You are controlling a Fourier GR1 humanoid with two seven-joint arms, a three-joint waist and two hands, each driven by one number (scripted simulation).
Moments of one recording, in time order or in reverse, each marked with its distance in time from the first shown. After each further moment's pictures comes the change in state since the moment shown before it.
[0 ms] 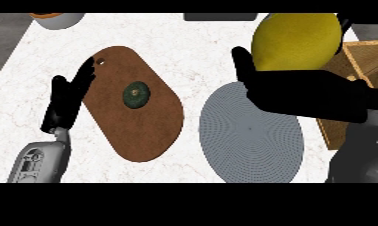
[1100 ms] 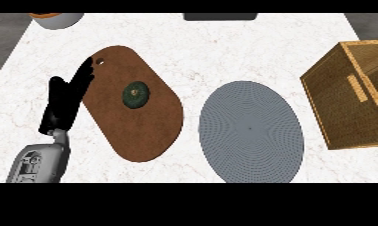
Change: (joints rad) left arm 0.013 -0.005 0.001 -0.037 -0.003 0.001 0.019; right arm 0.089 -0.581 -0.328 0.389 0.004 0.308 -0.313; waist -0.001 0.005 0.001
